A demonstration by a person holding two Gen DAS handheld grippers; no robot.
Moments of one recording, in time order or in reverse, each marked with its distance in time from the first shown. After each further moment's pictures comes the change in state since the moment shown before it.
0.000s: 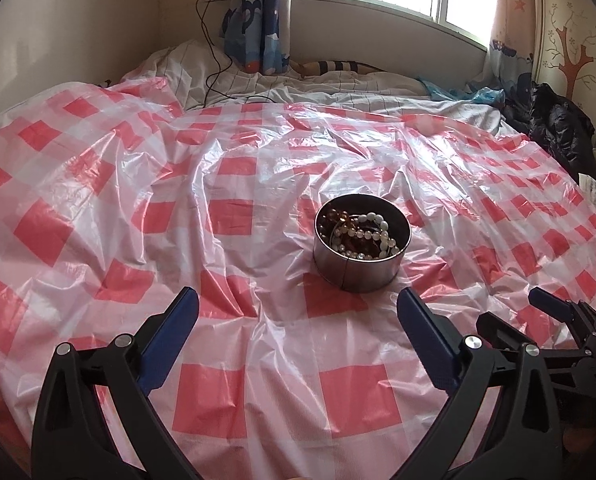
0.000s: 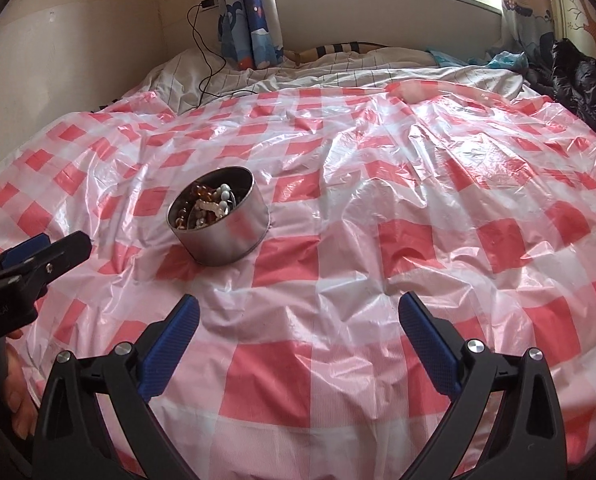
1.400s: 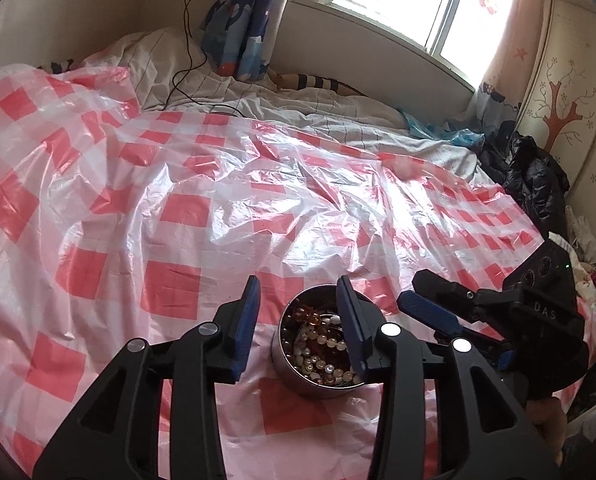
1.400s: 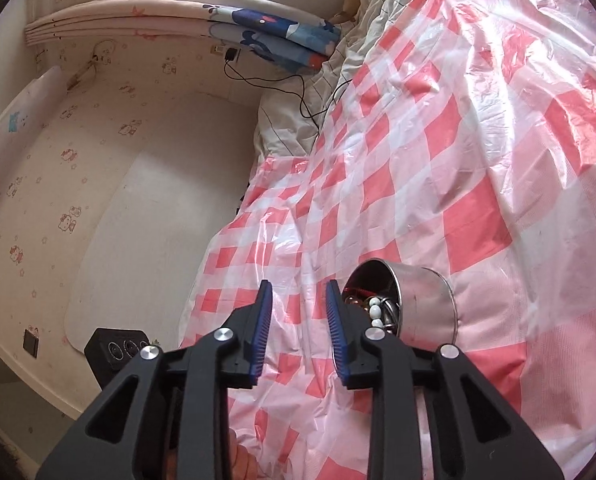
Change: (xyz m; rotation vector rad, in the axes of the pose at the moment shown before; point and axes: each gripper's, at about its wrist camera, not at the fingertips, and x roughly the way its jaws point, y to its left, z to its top) left arm 0.068 0.011 0.081 -0.108 -0.033 -0.184; right arm 0.118 -0.040 0.092 0.586 0.115 0.885
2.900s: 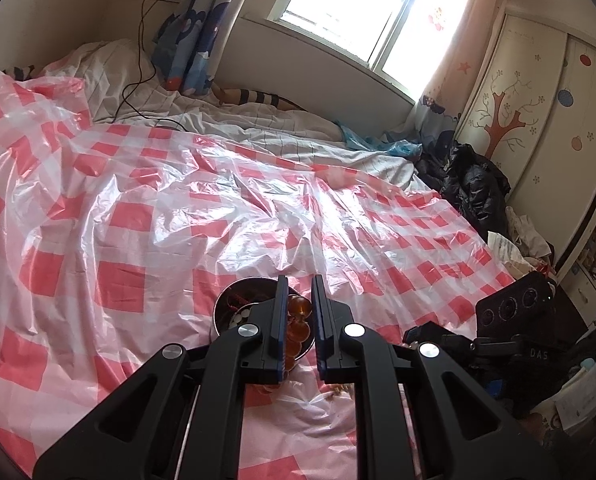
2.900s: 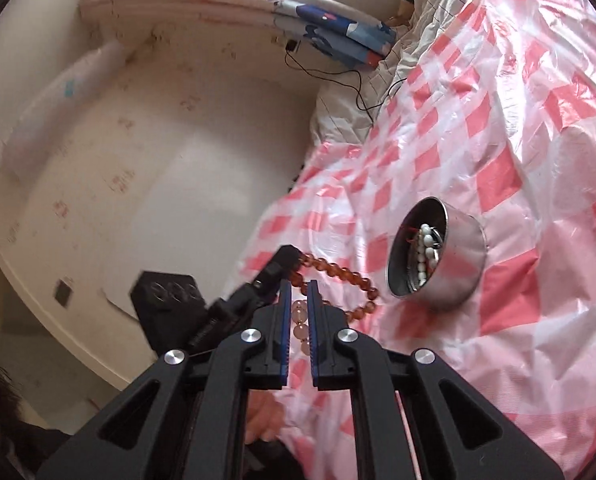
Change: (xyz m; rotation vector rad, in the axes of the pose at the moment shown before) left arm -0.038 -0.011 -0.014 0.017 -0.051 -0.246; right arm -0.049 0.016 -0.046 -0.053 0.005 0.205
